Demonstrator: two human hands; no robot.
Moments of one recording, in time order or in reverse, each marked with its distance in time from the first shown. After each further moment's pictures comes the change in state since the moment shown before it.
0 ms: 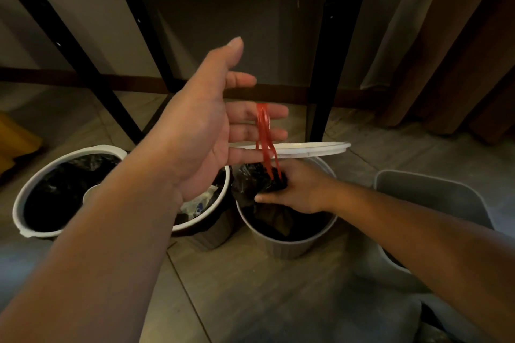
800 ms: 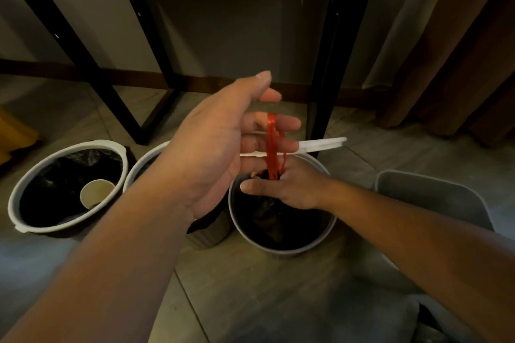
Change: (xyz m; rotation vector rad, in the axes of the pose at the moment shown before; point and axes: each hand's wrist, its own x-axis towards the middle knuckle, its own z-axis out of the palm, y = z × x) left_hand -0.005 -0.020 0.005 -0.021 -0.024 0.041; right_hand 0.000 -0.027 0.001 0.286 0.001 -0.066
